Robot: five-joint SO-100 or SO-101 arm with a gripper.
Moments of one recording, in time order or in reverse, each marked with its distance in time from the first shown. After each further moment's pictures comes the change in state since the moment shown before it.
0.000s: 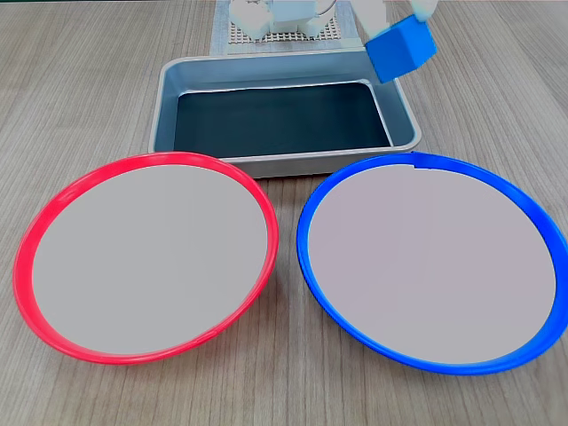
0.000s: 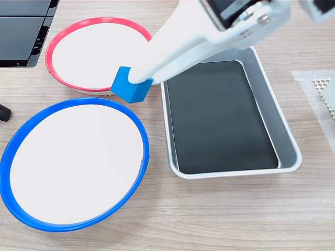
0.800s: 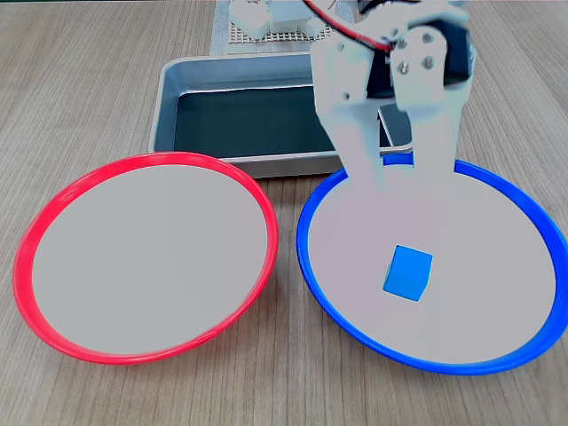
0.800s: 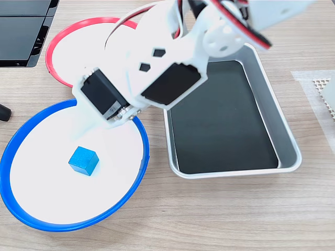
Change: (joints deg) arm 1.1 -42.0 -22.5 -11.4 -9.9
